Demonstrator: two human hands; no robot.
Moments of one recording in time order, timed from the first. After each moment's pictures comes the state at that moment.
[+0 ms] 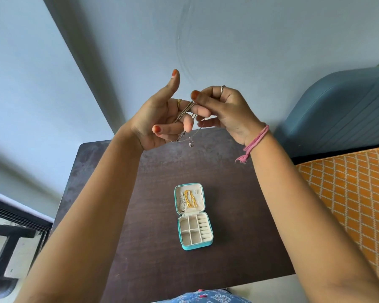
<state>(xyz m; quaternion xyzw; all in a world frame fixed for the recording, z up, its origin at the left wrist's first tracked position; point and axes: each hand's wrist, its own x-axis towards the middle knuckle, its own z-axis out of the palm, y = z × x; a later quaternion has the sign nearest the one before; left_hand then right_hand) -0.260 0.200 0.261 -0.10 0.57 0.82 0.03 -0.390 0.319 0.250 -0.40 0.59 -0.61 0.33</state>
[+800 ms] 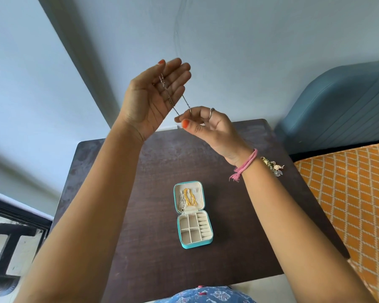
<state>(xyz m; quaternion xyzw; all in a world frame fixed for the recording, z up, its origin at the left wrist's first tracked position) -0.266 0.199 0.268 -0.14 0.44 0.85 -0.27 -0.372 0.323 0.206 -0.50 0.57 -0.59 0.29</state>
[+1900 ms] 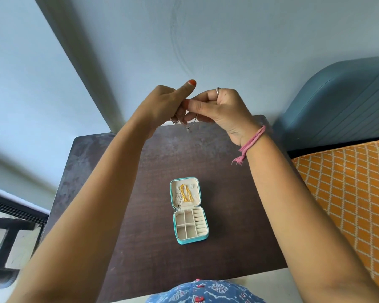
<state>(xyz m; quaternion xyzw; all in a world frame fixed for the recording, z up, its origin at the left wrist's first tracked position) -0.286 0.213 0.253 -0.31 0.78 0.52 -0.16 -0.395 0.325 0.236 -0.43 0.62 -0.58 0.31</state>
